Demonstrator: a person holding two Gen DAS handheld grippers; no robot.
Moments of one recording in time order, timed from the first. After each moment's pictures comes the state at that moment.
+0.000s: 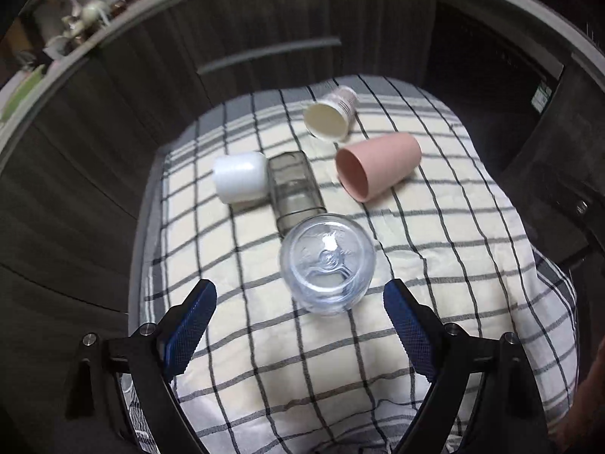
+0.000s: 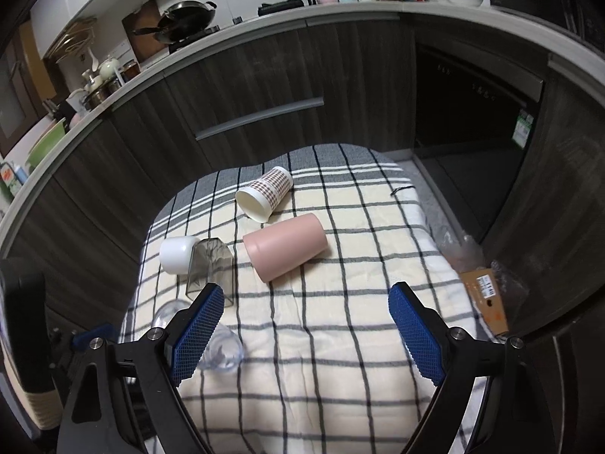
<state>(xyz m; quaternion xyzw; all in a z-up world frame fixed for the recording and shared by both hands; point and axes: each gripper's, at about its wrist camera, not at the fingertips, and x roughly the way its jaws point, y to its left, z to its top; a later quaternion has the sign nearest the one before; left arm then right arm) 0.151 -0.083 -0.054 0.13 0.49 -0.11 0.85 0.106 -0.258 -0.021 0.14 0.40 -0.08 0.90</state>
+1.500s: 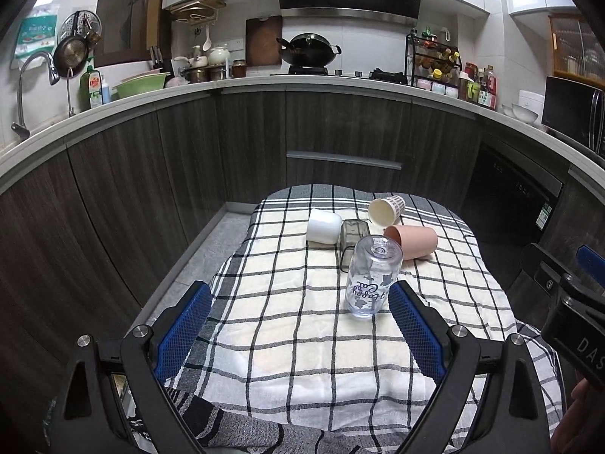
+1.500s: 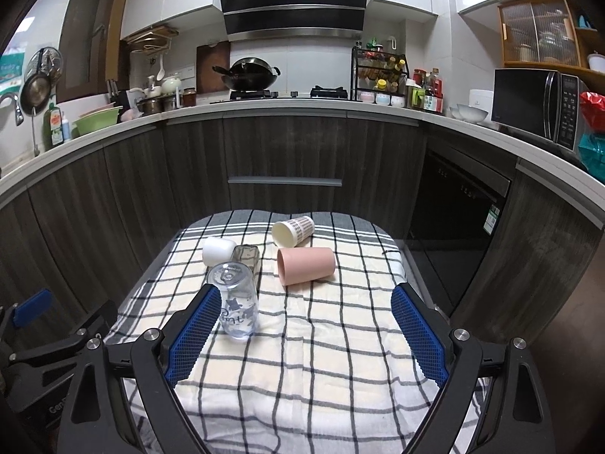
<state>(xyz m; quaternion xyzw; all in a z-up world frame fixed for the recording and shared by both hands) -0.018 0.007 -0.017 -0.02 0.29 -0.01 0.96 -0.043 -0.170 0.017 0.00 0.26 -0.07 0.96</state>
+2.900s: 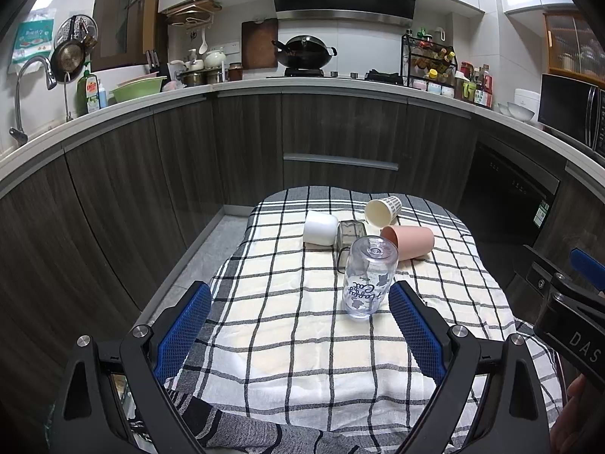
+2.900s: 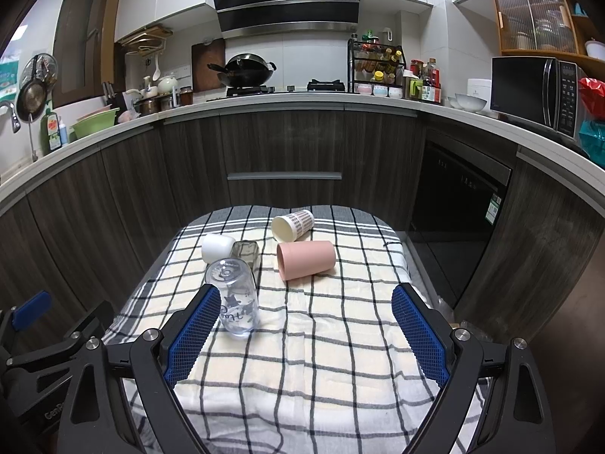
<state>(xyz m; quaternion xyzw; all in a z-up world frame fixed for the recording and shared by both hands) -0.022 0.002 -0.016 -0.01 0.29 -0.01 0.96 -0.042 -0.176 0.014 0.01 0.27 -0.07 0.96</state>
